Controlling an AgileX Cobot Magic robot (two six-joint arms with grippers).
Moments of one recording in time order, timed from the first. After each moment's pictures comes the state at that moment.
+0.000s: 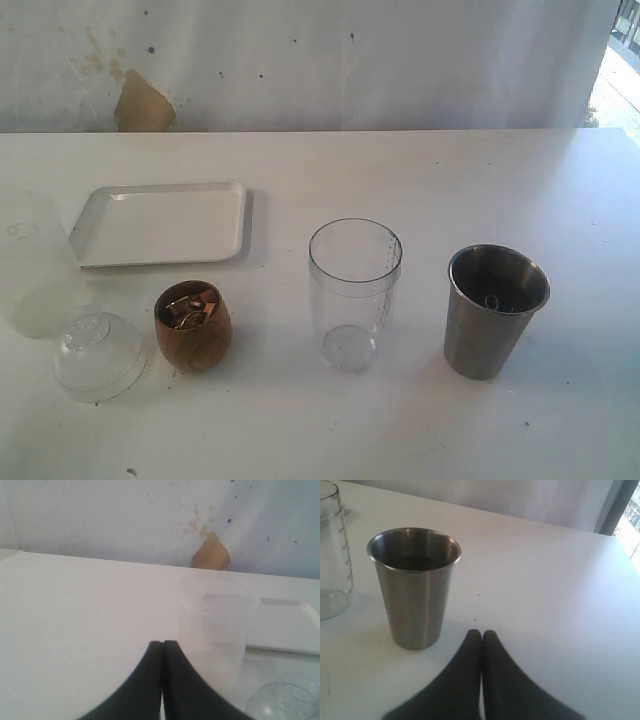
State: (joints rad) left arm 0.13 0.00 0.00 0.04 0.23 -0.09; right arm 0.07 0.00 0.00 -0.10 0.36 -0.04
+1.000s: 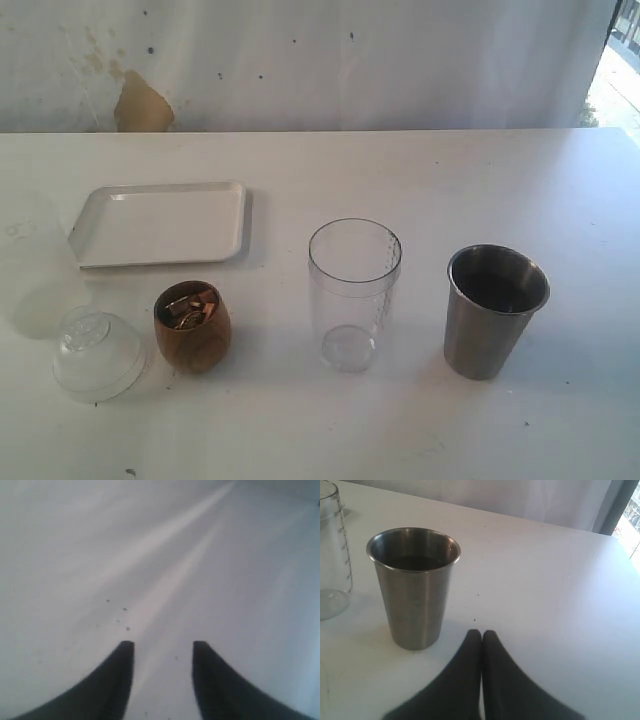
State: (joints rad) left arm 0.13 0.17 -0.11 0.44 -0.44 -0.78; right arm 0.07 0.00 0.00 -0.10 0.36 -0.04
